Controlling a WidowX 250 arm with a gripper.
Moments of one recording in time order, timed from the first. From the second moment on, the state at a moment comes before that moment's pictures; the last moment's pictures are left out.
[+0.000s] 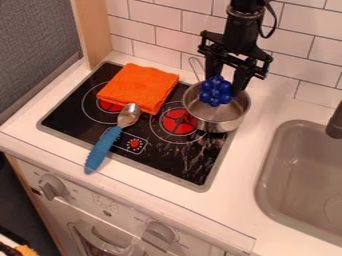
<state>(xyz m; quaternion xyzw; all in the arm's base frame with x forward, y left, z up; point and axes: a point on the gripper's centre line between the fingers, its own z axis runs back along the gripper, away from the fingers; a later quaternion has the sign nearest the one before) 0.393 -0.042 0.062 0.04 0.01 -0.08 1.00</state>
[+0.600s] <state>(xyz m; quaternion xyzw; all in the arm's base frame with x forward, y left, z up) 0.376 -0.026 0.063 0.03 0.02 -0.07 1.00</state>
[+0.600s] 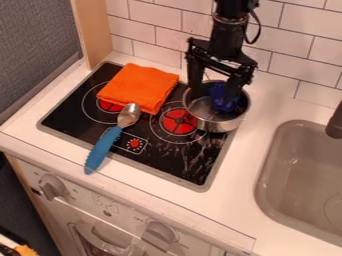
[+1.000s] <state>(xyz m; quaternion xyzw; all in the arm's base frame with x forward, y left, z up) 0.328 -0.004 0.066 0.01 0.01 -0.06 1.00</state>
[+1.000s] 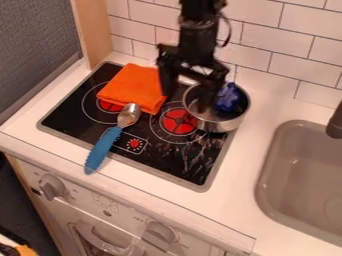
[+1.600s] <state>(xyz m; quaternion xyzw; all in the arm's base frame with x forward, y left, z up) 0.317 0.004 0.063 0.01 0.01 -0.06 1.00</state>
